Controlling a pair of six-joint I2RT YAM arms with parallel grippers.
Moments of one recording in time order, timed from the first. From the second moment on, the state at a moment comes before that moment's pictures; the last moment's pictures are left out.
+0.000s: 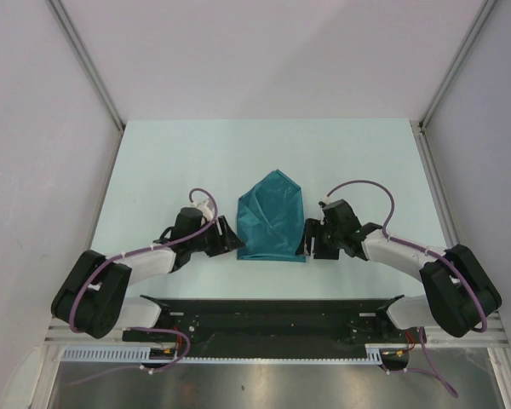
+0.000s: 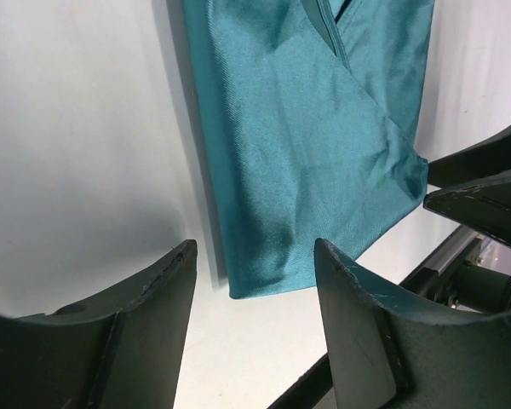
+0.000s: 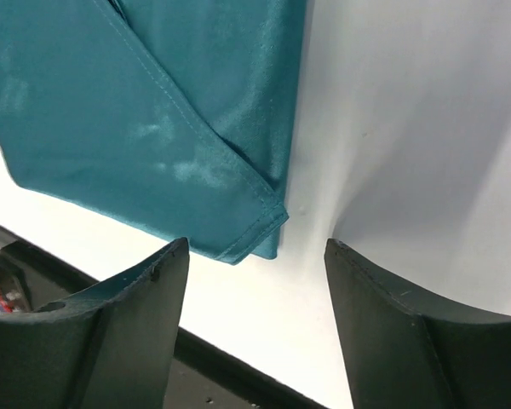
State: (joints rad) left arm -0.42 1.32 0.38 0.22 0.39 -0.72; right arm 0.56 1.35 0.61 -0.21 -0.22 0.64
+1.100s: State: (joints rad) left arm -0.43 1.38 0.30 0.43 0.43 -0.83; right arm 0.52 1.45 0.58 -0.11 -0.30 0.72
